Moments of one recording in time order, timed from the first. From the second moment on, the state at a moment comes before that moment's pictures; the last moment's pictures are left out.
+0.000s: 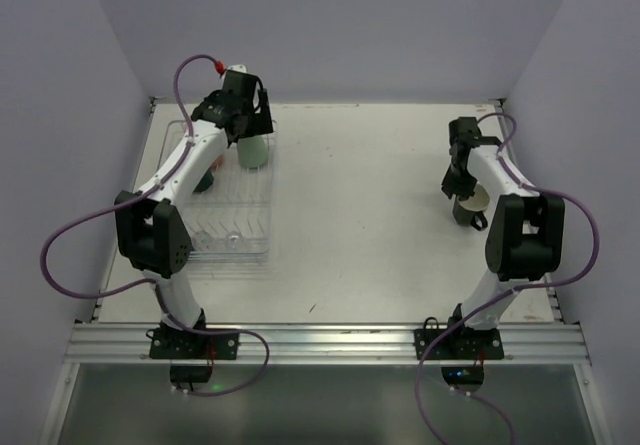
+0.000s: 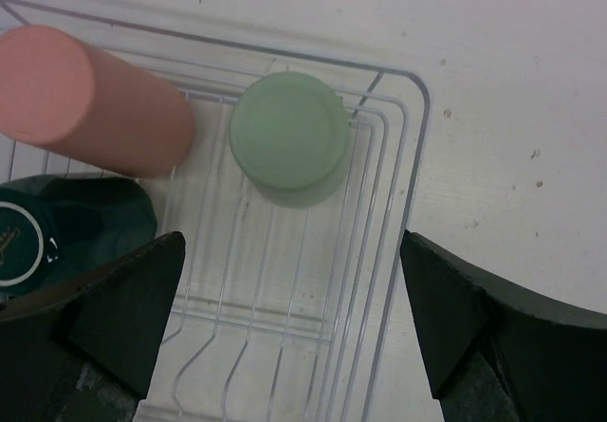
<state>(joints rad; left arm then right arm) -0.31 1.81 1.71 -0.68 -0.35 -0.38 0.00 1.76 1.33 -0.82 0.33 0.48</state>
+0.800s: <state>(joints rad) -0.25 2.04 1.95 -0.75 -0.29 -0.36 0.08 1.60 1.30 -0.83 0.30 0.46</state>
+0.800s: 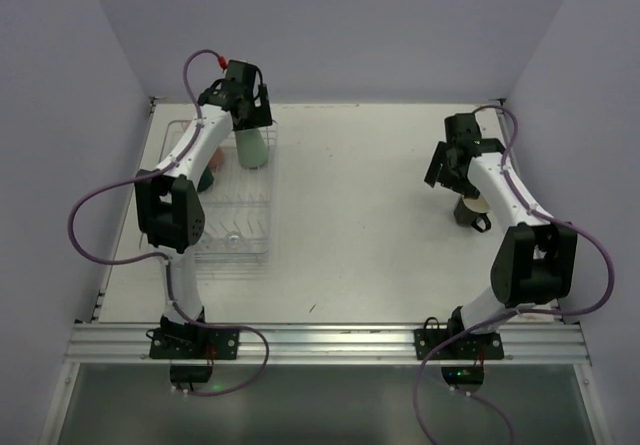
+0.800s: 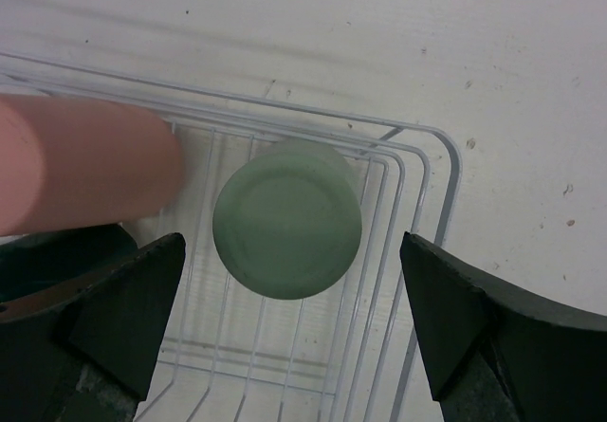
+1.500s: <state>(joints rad) -0.19 2.17 2.03 -0.78 -0.17 -0.34 0.17 1.32 1.34 -0.94 0.29 0.47</state>
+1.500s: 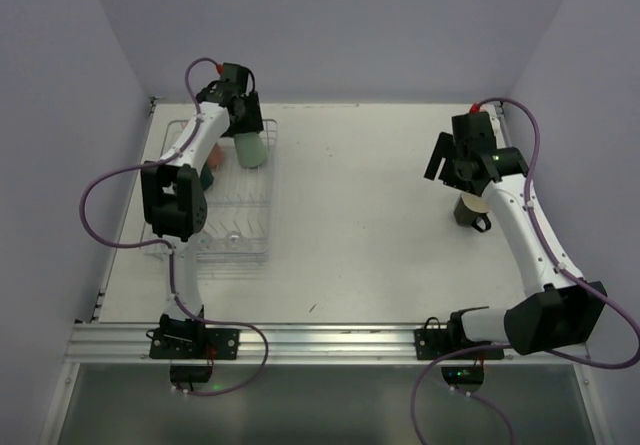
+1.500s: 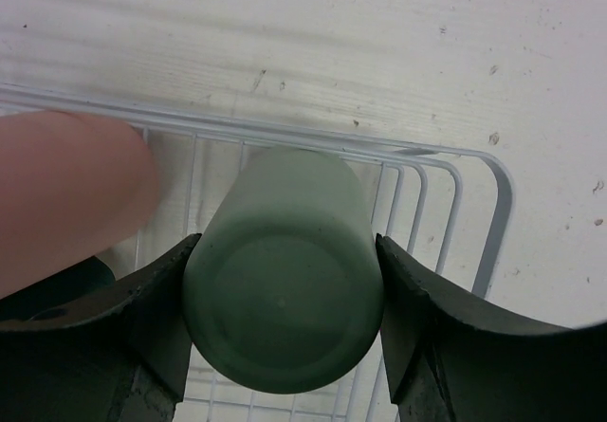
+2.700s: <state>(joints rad) -0.27 1.22 0.81 0.32 0.71 -0.62 0.23 1.62 0.96 0.56 -1.05 1.50</state>
